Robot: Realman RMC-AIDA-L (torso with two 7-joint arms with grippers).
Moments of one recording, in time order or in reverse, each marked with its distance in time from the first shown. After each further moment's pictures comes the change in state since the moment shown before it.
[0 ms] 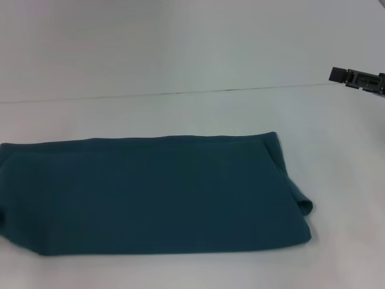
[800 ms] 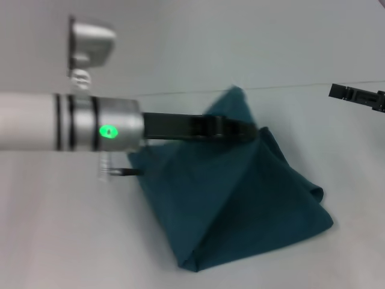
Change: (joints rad) left arm -0.318 -0.151 0.529 -0.282 -0.714 -0.147 0.090; right arm -0.027 -0.004 0.008 0.065 0.009 0.002 -0.098
